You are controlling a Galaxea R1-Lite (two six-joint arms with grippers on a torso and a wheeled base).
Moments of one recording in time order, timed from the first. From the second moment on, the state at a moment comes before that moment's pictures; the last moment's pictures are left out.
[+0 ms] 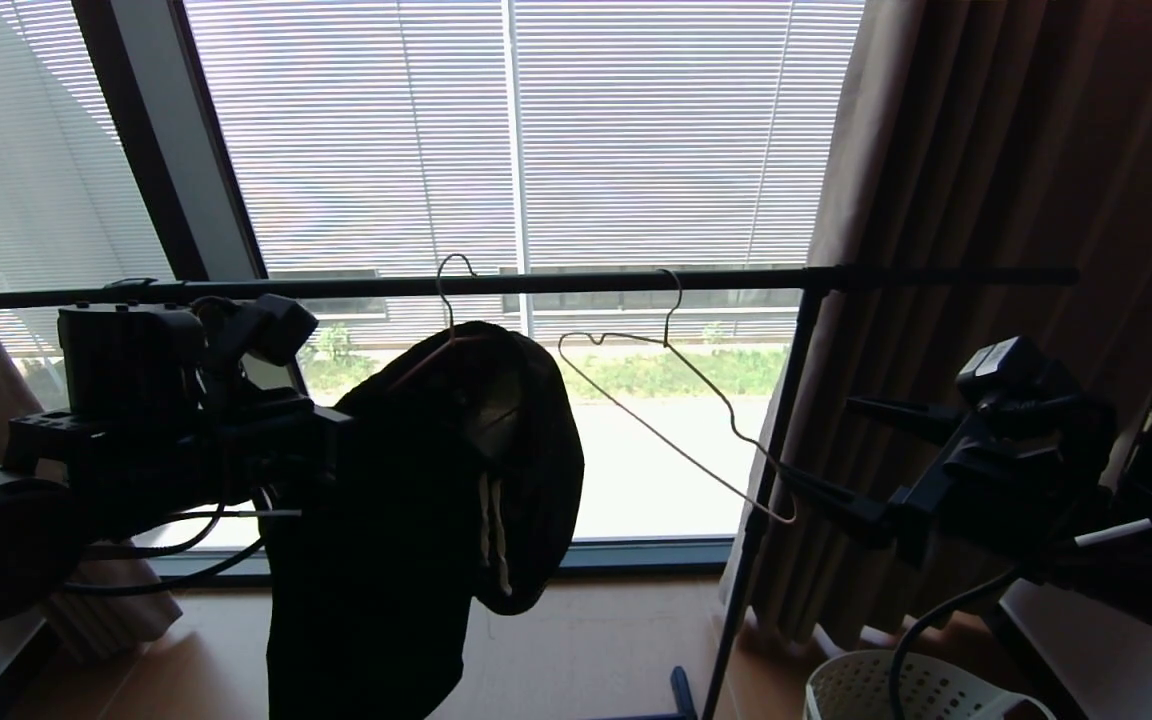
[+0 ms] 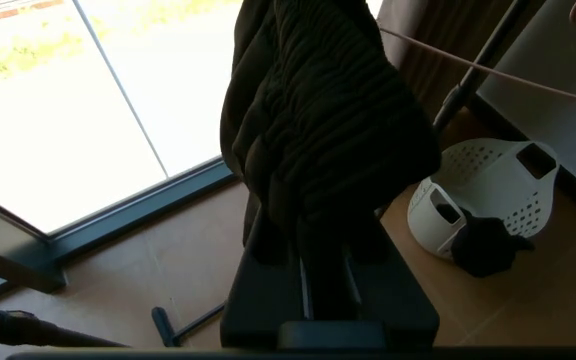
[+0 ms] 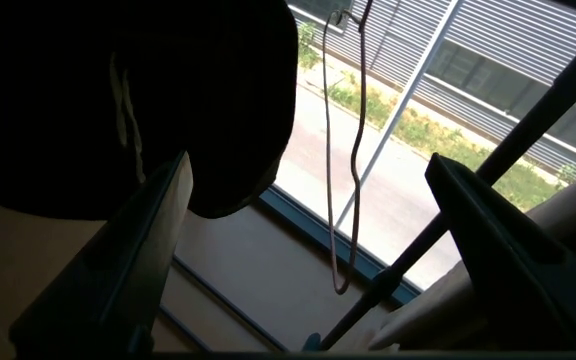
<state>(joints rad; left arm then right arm) -0.18 1.69 -0.74 -0.57 -0.34 0.09 0.37 1.54 -0.43 -0.91 0.27 -0.17</state>
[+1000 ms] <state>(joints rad) -0.23 1.73 -0.80 -0.58 -0.33 0.08 0.37 1.54 -0.43 -0.91 0.27 -0.17</state>
